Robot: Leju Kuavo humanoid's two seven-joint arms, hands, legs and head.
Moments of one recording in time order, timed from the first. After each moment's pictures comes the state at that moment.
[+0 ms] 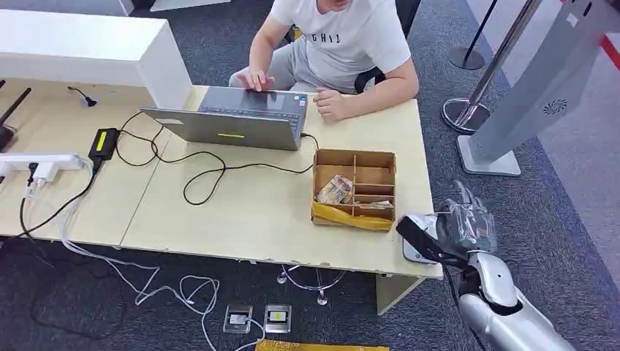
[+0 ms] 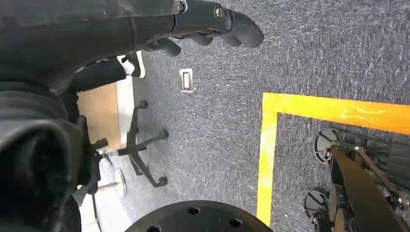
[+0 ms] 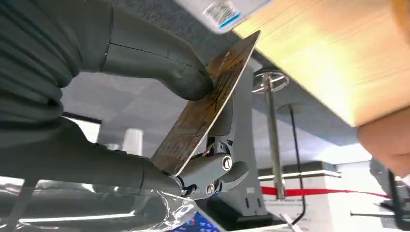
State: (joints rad) left arm -0.09 0.09 -0.88 -0.23 0.89 0.29 0.10; right arm -0.46 -0.55 0.79 -1.29 0.83 -0.31 0.42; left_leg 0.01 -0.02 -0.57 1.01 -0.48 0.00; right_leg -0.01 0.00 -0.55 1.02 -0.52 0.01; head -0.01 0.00
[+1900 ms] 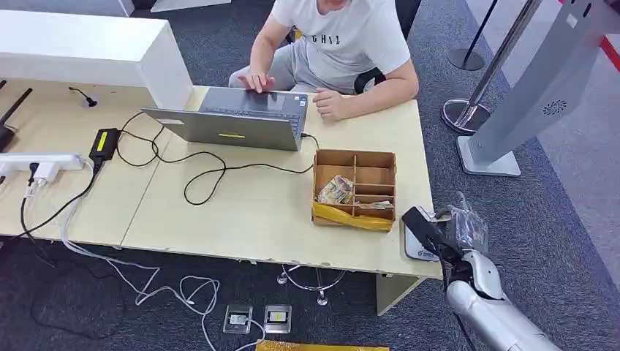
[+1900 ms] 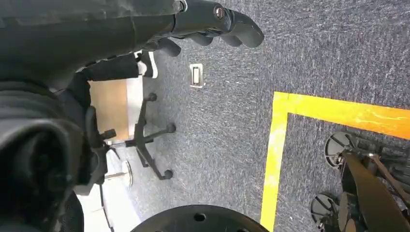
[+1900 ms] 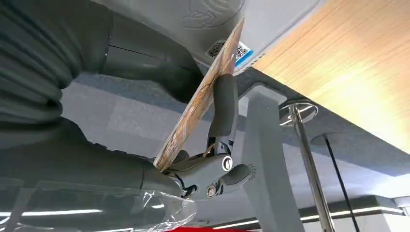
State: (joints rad) left arm -0.09 0.09 -0.93 -0.23 1.01 0.32 0.16; right arm -0.55 -0.43 0.82 -0.91 0.57 -0.46 0.32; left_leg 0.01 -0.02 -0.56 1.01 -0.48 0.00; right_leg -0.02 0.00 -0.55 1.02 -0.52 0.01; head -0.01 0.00
